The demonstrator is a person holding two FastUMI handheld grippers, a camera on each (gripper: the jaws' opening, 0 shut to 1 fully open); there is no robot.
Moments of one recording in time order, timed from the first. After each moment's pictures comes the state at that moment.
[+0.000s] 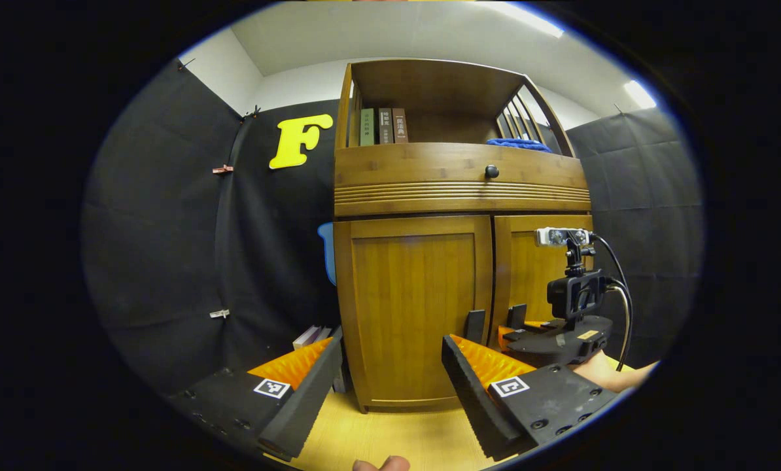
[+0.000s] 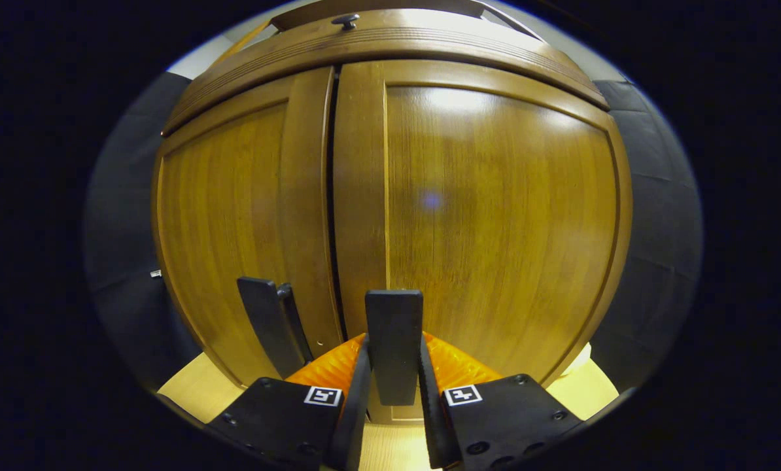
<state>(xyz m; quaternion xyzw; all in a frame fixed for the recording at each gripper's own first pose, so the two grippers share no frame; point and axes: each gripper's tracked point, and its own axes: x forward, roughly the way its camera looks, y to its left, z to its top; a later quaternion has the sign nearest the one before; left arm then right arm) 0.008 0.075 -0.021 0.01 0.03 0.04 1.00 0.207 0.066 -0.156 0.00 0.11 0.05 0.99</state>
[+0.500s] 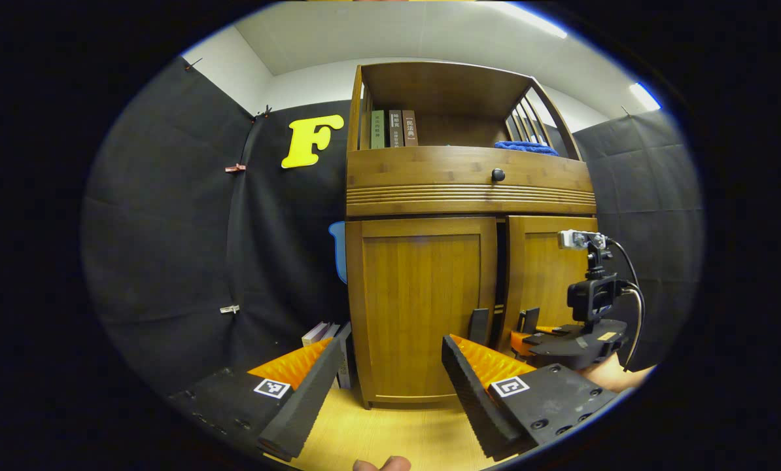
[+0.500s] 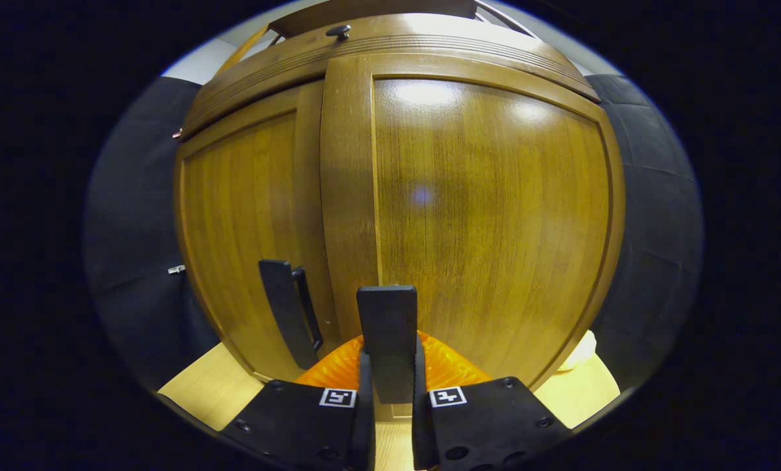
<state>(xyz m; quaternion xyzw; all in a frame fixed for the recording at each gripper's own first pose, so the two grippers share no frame) -0.011 0.069 -0.017 0.01 0.02 0.06 1.00 0.212 0.065 -0.158 0.01 0.12 0.09 0.99</state>
